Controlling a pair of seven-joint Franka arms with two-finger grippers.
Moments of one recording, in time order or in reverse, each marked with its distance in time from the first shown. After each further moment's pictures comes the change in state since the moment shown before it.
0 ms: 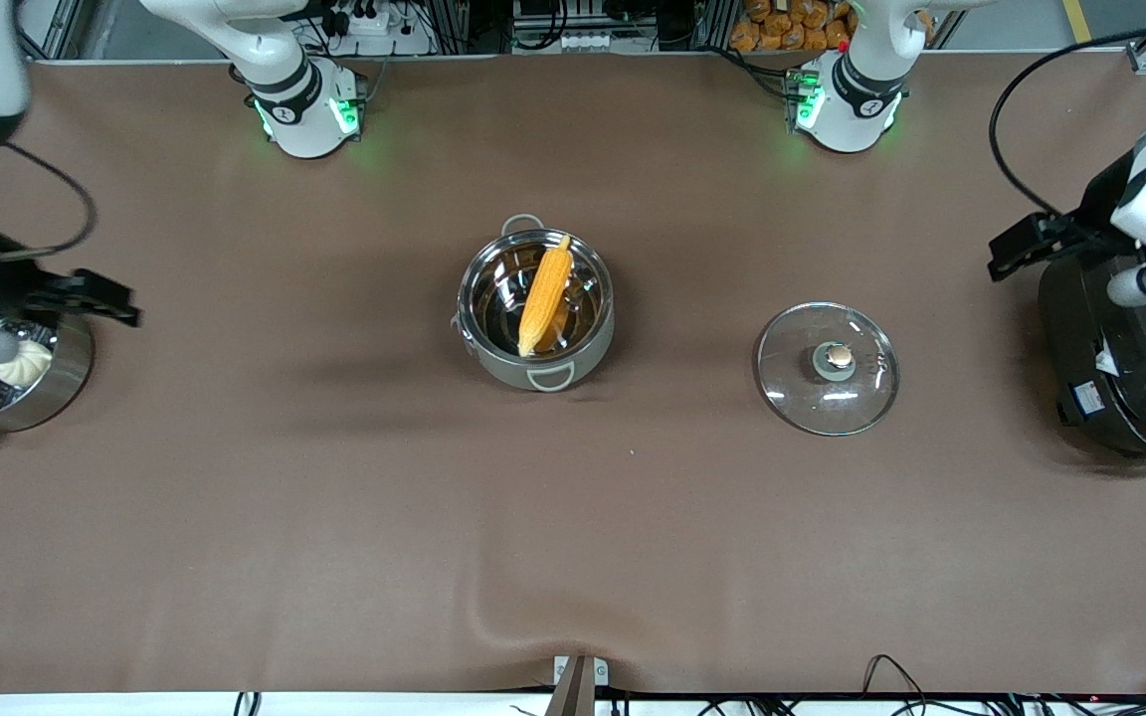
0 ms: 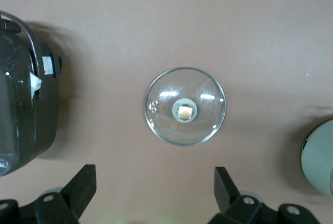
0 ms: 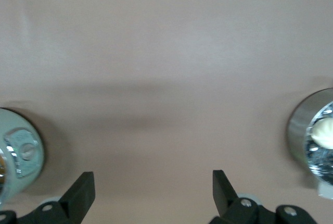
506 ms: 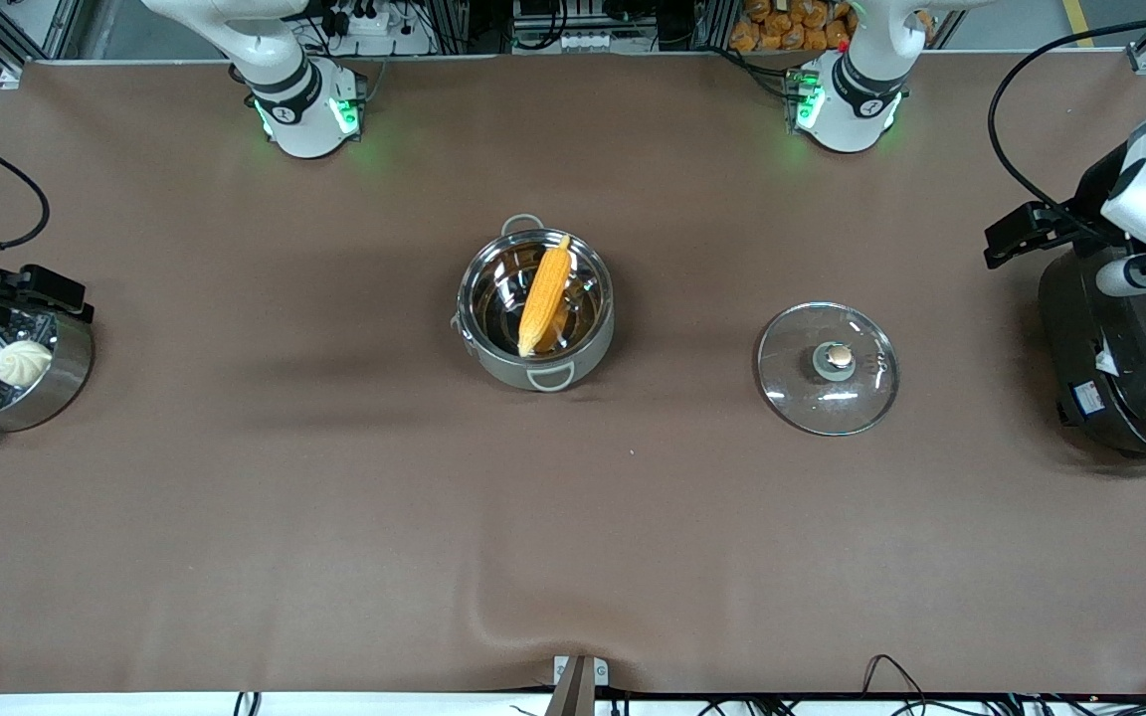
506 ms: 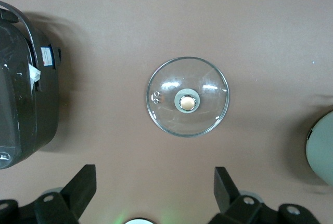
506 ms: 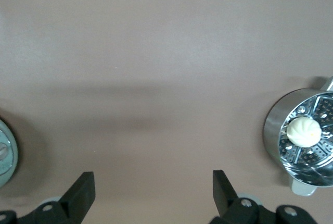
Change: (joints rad) left arm 0.000 -0.010 -0.003 -0.031 0.000 -0.009 0.010; right arm -0.010 -0.019 -0.011 -0.024 -0.052 0.017 -0.032
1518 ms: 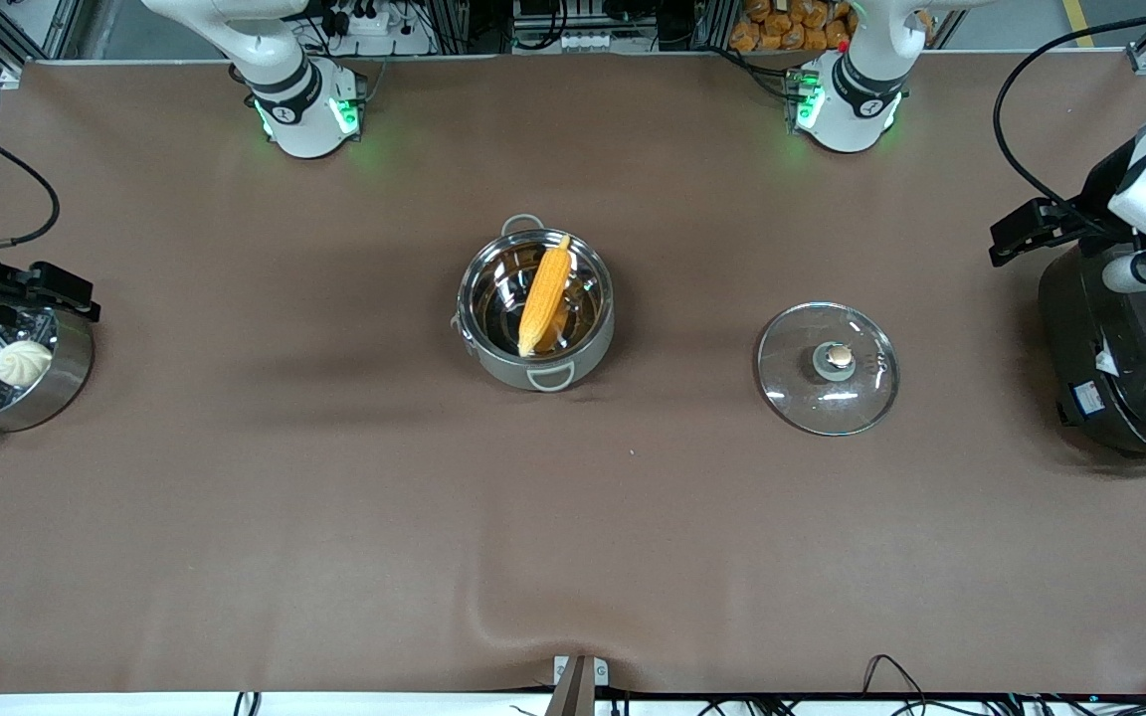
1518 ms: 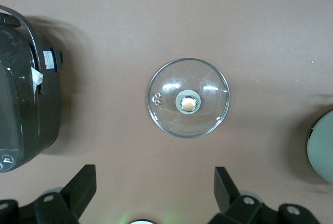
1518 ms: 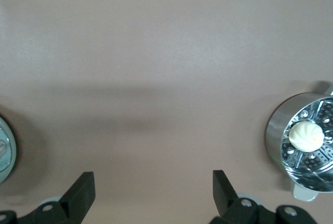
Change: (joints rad) left arm 0.004 -0.004 0.003 0.006 0.000 0.001 0.018; right arm 0.002 -0.017 0.006 -0.045 0.011 0.030 -0.010
